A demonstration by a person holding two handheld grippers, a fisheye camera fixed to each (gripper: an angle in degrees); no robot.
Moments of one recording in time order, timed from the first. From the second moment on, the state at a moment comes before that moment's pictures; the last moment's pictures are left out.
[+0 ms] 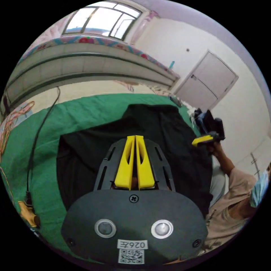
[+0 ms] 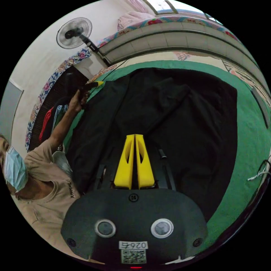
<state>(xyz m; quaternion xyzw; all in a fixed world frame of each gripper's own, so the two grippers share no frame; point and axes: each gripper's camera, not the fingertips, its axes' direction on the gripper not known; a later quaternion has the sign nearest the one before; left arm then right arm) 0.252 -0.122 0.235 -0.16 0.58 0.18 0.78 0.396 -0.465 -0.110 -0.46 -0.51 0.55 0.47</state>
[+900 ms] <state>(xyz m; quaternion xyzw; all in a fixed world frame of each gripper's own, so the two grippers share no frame) 0.198 -0.148 0.041 -0.11 0.58 0.21 0.78 0.638 -0.411 -0.164 -0.40 -0.27 0.70 0.53</state>
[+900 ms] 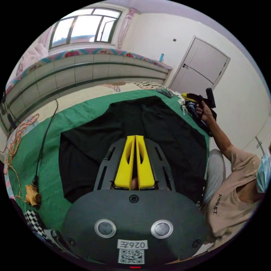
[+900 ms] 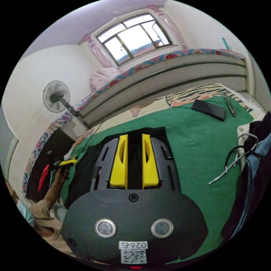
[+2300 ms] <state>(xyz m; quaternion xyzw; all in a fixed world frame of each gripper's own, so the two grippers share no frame) 0.534 -0.186 -0.273 -0.10 0.64 0.26 0.72 0.737 -0.487 -0.453 -0.57 -0.22 0.61 0.51</state>
